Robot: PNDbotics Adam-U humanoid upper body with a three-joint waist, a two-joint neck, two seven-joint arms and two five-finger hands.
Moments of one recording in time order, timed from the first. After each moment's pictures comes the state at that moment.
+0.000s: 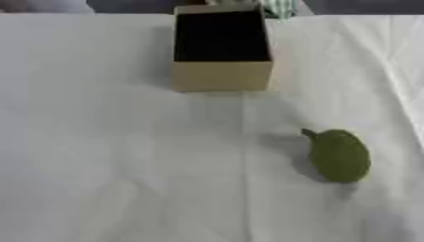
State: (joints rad) left arm -0.50 0.35 0.36 -1.98 0.13 -0.37 0.20; right arm -0.56 -0.35 -0.23 -1.98 -0.01 -0.38 0.07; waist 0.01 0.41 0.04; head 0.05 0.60
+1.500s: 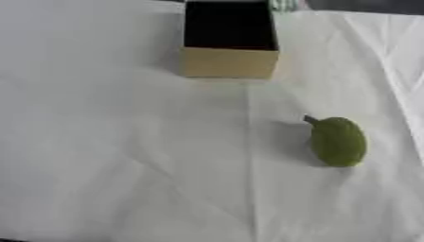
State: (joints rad) left arm -0.45 0.42 0.37 -1.98 0.07 -0.34 0.26; right arm -0.35 -0.84 -0.07 -1.91 0.16 -0.64 0.13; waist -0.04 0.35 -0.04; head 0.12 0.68
